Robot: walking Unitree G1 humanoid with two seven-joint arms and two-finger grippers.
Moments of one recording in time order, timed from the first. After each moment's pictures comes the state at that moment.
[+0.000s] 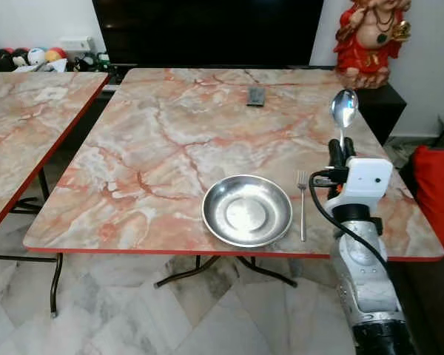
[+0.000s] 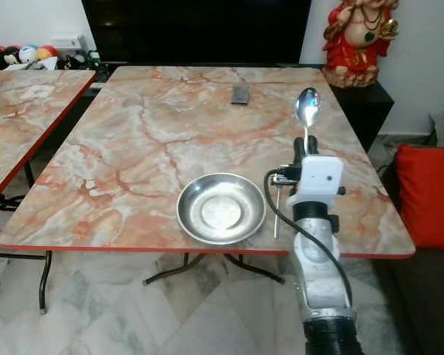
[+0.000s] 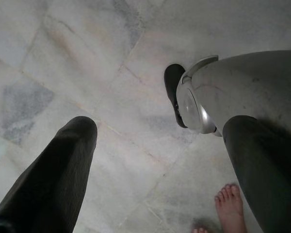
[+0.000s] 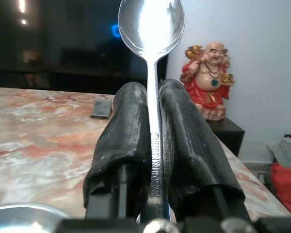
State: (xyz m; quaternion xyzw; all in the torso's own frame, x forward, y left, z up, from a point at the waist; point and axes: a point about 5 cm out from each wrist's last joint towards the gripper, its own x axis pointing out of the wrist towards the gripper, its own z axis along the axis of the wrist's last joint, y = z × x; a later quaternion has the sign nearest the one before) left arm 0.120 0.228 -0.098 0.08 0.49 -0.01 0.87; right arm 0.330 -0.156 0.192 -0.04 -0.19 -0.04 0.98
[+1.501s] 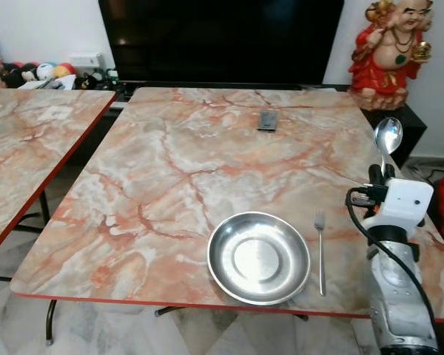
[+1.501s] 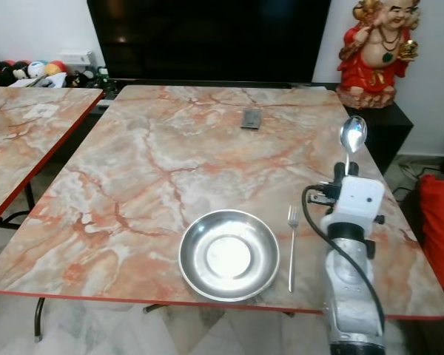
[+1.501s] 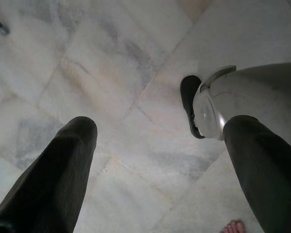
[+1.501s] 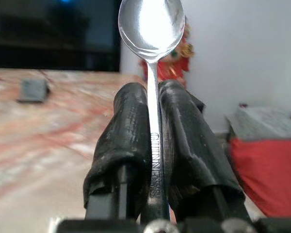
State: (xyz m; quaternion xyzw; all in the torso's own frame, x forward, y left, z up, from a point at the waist) left arm 0.120 0.231 -0.097 0.08 0.49 0.00 0.87; right arm 0.309 -0.222 0.162 -0.04 -0.10 -0.16 0.98
